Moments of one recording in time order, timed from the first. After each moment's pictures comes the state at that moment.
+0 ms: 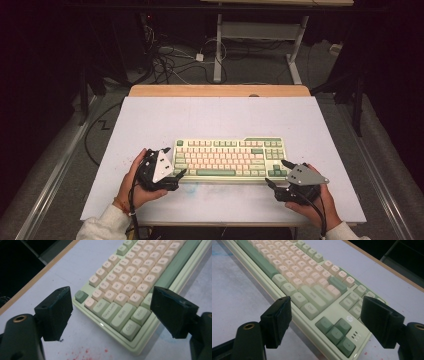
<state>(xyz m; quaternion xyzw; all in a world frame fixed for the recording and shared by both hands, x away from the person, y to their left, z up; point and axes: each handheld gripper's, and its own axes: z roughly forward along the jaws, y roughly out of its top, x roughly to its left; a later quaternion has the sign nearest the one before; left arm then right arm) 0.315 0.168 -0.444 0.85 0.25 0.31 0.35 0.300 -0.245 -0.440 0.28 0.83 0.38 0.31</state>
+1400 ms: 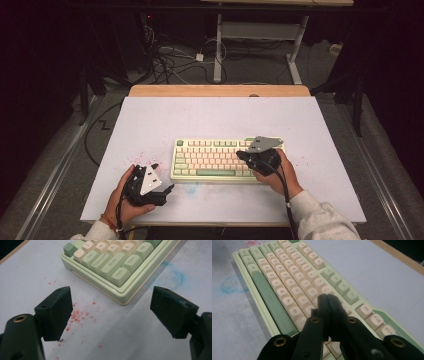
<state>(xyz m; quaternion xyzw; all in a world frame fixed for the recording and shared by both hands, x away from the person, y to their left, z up) 0.293 0.196 -0.470 0.86 0.28 0.27 0.32 0.376 -0.160 -0.428 0.24 0.87 0.38 0.21</state>
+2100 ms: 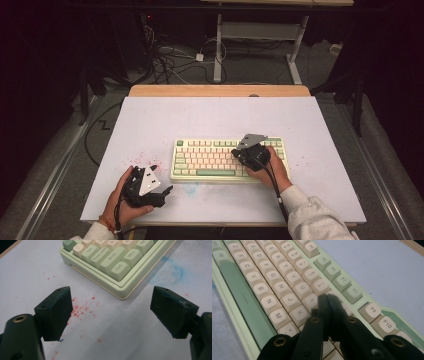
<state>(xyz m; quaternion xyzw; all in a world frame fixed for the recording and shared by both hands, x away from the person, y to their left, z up) 0.291 0.198 -0.472 0.87 0.29 0.26 0.32 0.399 -0.142 -0.448 0.26 0.88 0.33 0.21</state>
